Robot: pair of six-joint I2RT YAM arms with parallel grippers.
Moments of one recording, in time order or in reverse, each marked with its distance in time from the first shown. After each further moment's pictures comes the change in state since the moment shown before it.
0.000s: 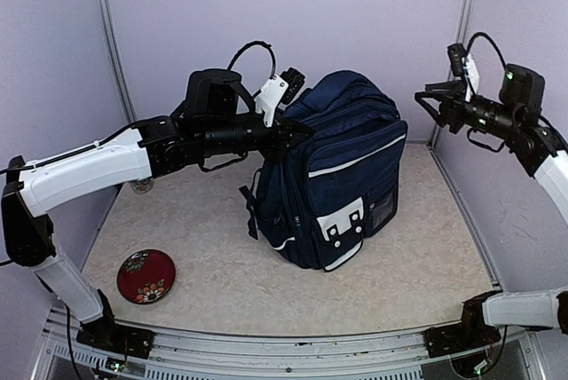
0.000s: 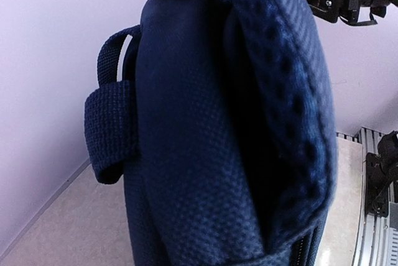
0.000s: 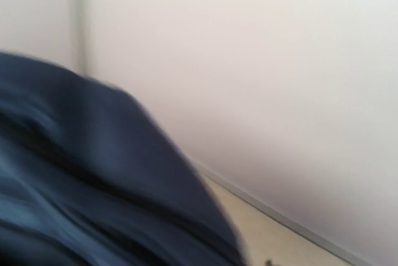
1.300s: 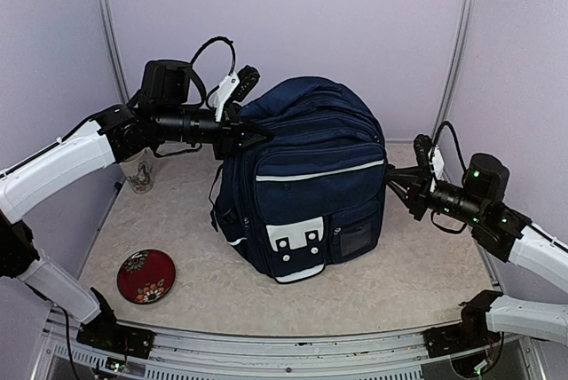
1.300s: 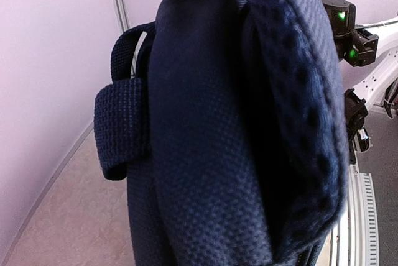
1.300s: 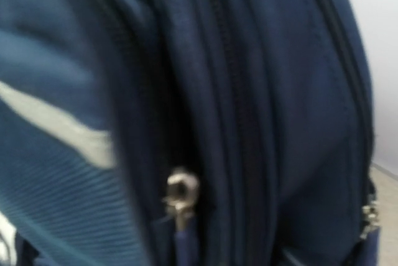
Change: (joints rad) left arm 0.221 -0.163 -0.076 -0.174 0.427 0.122; right arm 0.304 -0.289 -0.734 0.450 0.168 0.064
